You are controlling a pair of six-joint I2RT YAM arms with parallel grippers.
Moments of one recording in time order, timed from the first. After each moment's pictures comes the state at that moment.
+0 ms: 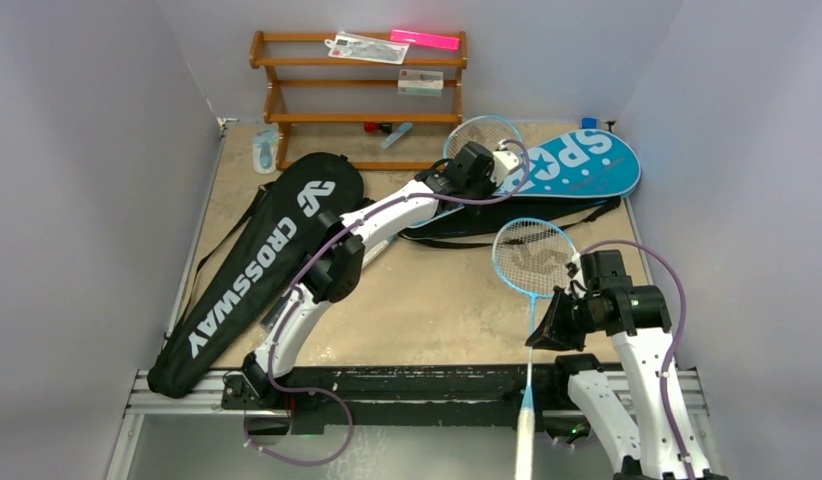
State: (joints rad) left arm -0.82 2.36 2.12 -0.41 0.00 0.14; right arm 0.07 0.70 0.84 -1.48 -0.39 0.52
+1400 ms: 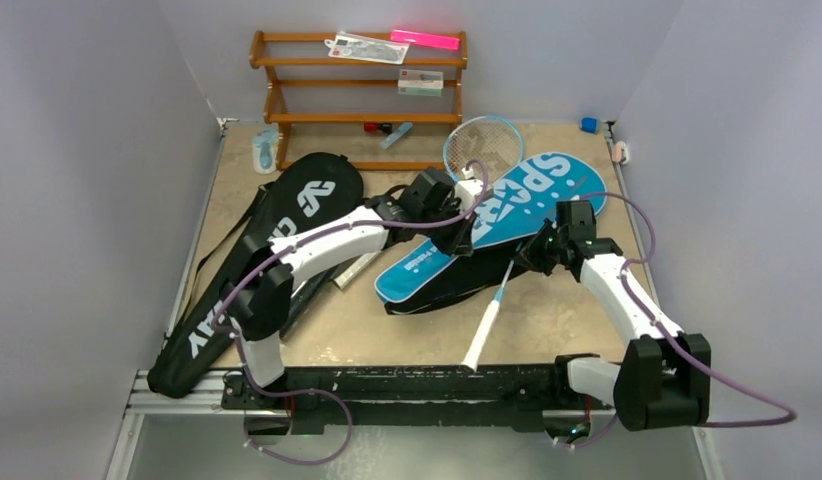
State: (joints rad) left arm -0.85 1.84 1.49 -0.34 0.37 -0.16; right arm 0.07 1.17 0.75 -0.56 -0.22 0.81
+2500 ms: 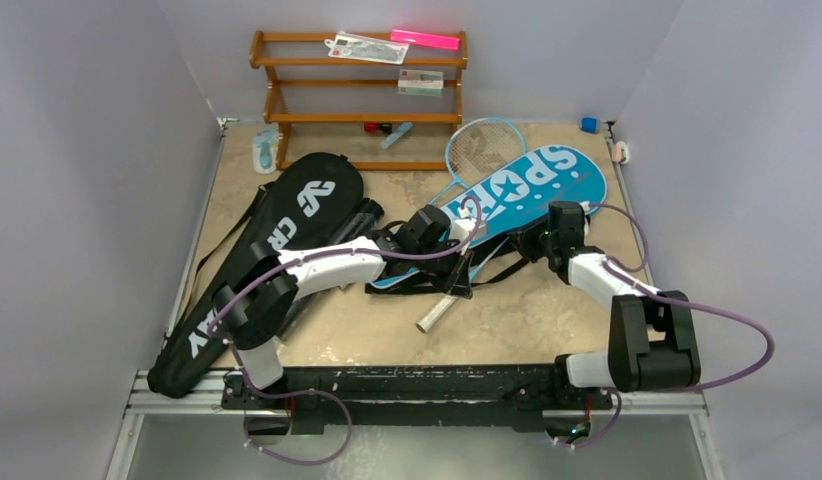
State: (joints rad) left arm -0.92 1.75 1.17 -0.12 0.52 -0.35; right arm 0.08 1.36 0.61 -0.01 -0.10 1.16
